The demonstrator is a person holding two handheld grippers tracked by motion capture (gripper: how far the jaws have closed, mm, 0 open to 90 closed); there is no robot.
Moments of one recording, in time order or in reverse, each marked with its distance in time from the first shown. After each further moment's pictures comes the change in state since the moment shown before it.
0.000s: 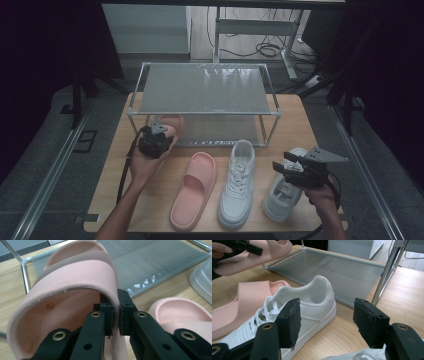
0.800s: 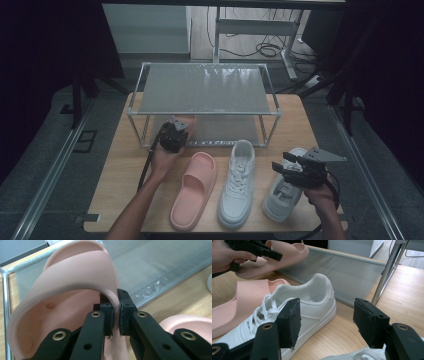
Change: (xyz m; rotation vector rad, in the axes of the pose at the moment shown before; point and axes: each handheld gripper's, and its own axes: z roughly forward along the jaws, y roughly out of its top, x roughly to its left) left arm -0.026 0.016 0.057 0.036 0.023 0.070; right arm -0.001 -0.002 0.003 0.012 -0.001 -0.001
